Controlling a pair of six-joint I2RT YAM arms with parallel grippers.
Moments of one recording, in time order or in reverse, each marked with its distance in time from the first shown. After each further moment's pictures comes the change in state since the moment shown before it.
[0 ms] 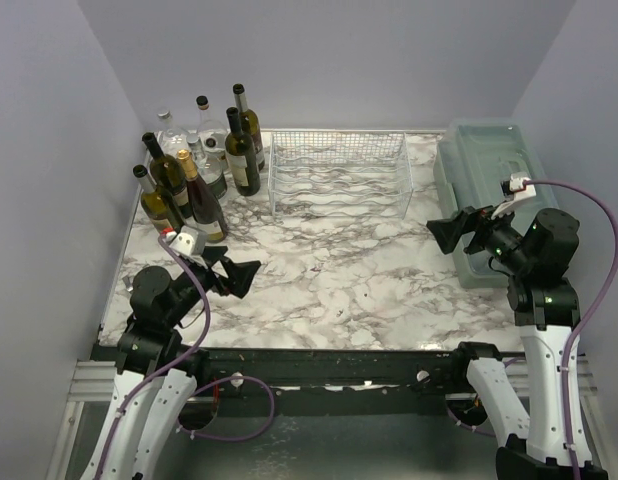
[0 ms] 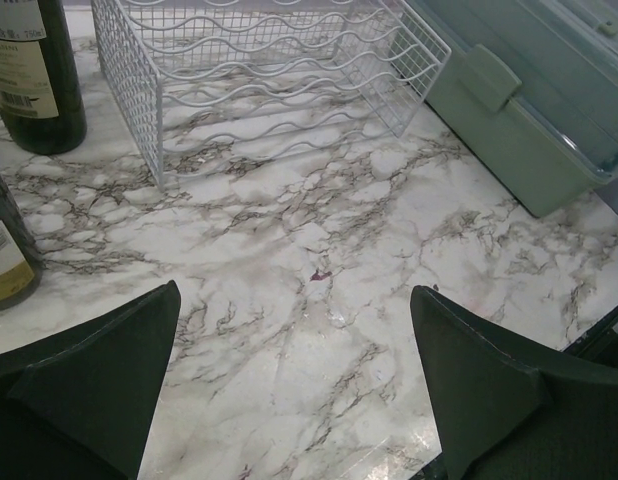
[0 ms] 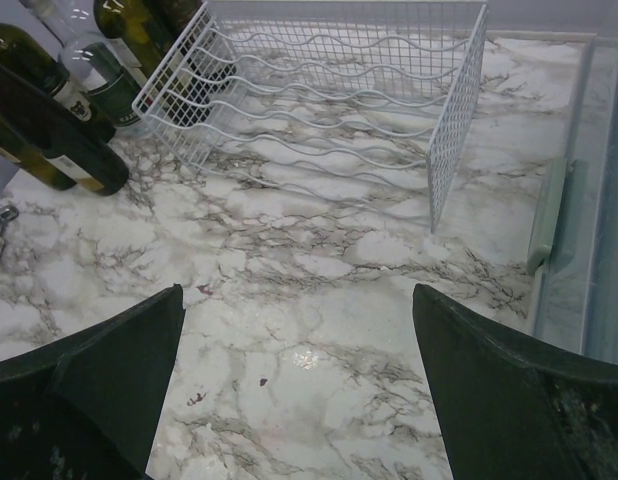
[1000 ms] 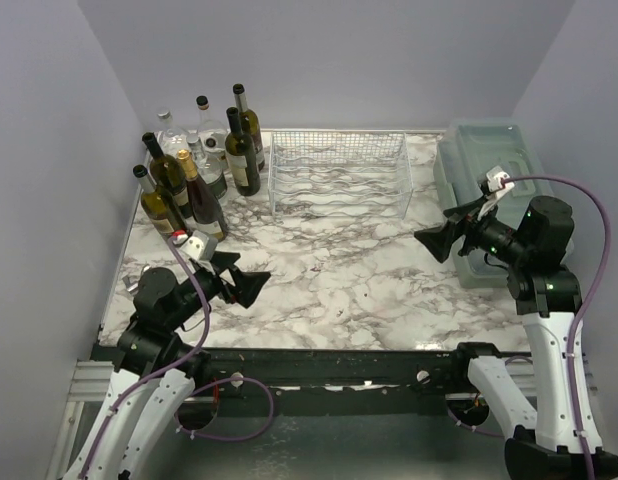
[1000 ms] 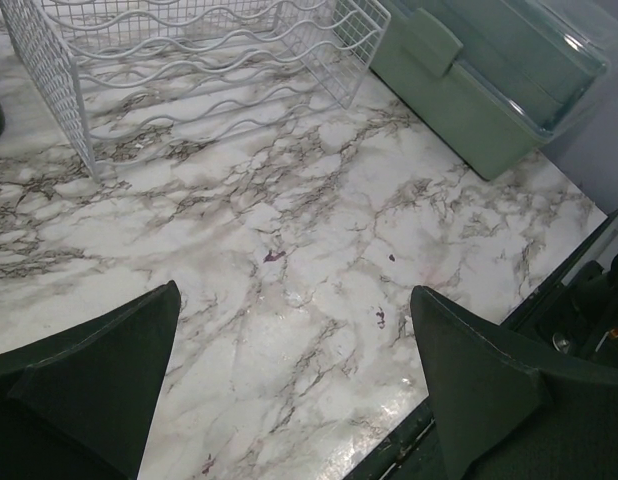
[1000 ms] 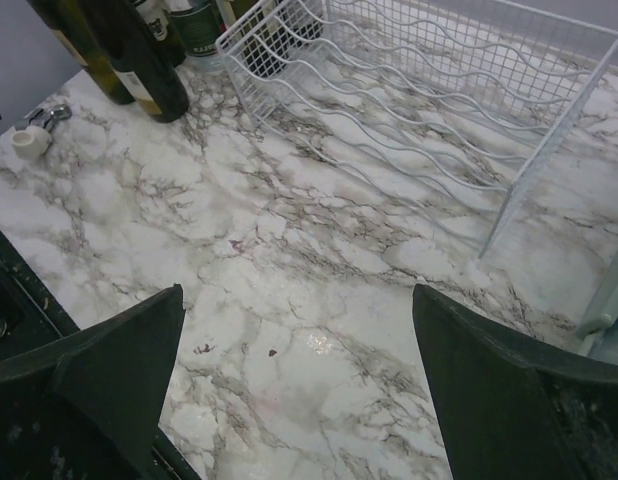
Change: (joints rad) left arm -0.101 -0.006 0.005 -0.031 0.019 -0.011; right arm 0.054 0.091 0.081 -0.071 -0.213 -0.208
